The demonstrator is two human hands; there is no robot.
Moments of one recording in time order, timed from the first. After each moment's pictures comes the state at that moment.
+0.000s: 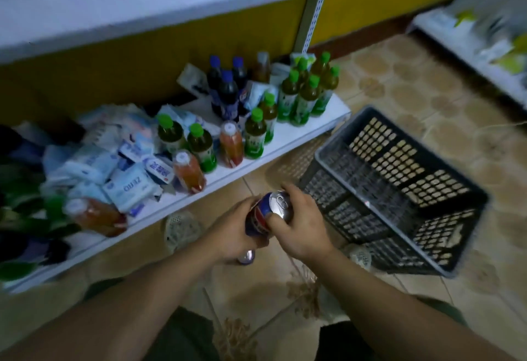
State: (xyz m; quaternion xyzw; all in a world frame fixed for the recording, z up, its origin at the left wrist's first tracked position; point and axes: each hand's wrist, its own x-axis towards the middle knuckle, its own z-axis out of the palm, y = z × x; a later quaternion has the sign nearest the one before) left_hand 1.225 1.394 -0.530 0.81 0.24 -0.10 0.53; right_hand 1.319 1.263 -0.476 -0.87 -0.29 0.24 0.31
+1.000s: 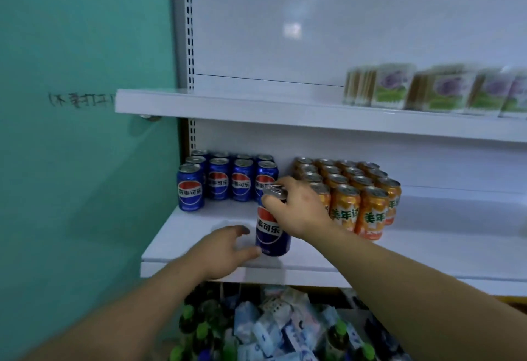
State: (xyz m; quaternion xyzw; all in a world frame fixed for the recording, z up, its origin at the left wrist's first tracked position) left_hand 0.959 1.636 -0.204 0.84 0.48 0.13 0.24; right_hand 1.126 1.576 -0.123 -0.68 -0.64 0.09 0.35
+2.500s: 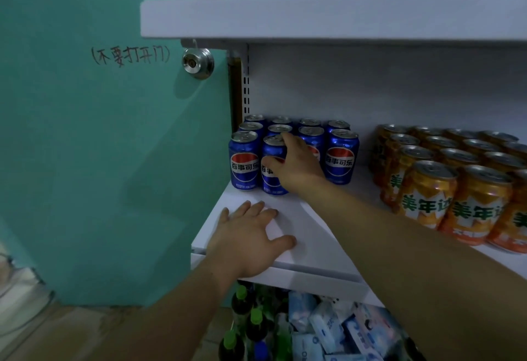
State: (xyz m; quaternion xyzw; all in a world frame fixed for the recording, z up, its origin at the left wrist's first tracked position) left_hand 0.916 1.694 -0.245 0.82 0.57 0.06 0.07; right_hand 1.049 1.763 -0.180 -0.64 -0.67 0.14 0.34
